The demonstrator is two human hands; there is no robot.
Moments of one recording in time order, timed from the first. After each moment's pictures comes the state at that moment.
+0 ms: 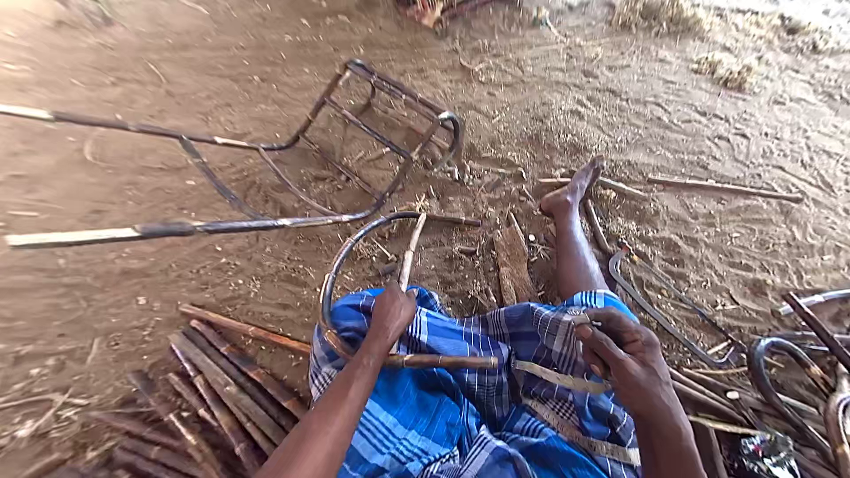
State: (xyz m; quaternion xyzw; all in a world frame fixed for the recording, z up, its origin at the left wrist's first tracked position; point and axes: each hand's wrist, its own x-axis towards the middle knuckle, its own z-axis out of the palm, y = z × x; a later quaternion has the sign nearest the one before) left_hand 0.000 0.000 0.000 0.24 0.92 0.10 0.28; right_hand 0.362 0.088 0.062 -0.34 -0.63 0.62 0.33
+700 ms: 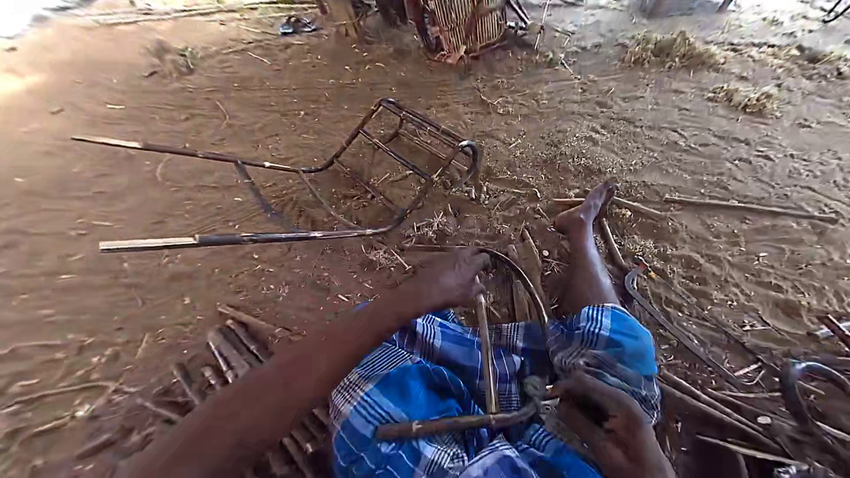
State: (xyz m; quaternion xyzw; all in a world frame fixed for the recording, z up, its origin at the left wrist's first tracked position) left_hand 0.015 0.064 0.085 0.72 0.67 0.00 0.17; right_hand 0.356 0.026 0.062 -0.23 -0.73 0.57 0.29
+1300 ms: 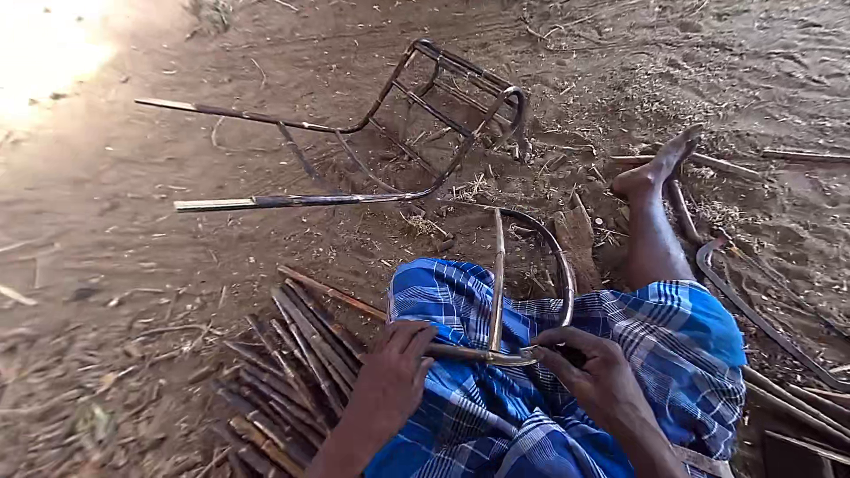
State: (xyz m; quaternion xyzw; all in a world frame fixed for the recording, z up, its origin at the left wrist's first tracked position) left_hand 0.019 -0.196 0.065 0.59 0.80 0.12 0.06; right_hand 0.264 0.003 0.056 -0.30 -0.74 0.56 0.22
